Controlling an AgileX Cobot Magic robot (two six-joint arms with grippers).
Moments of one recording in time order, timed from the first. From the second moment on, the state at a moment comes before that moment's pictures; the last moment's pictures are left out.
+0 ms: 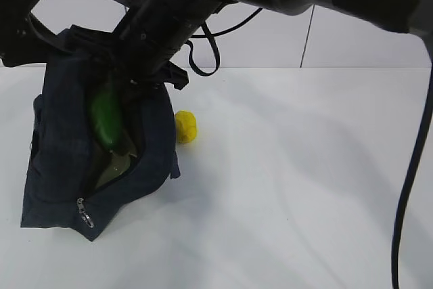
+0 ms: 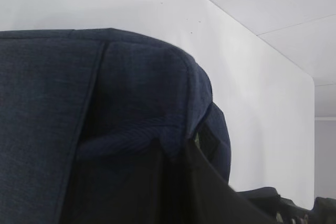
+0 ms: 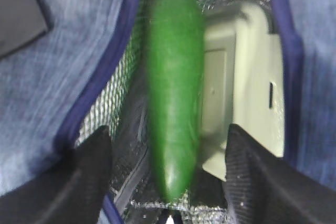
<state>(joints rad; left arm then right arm) -0.10 1.50 -1.08 -0.84 0.61 0.05 0.64 2.22 -2.07 0.57 0.99 0.17</state>
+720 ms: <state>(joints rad) -0.10 1.50 -1.08 -0.84 0.61 0.05 0.62 2.23 -2.09 0.66 1.06 0.09</state>
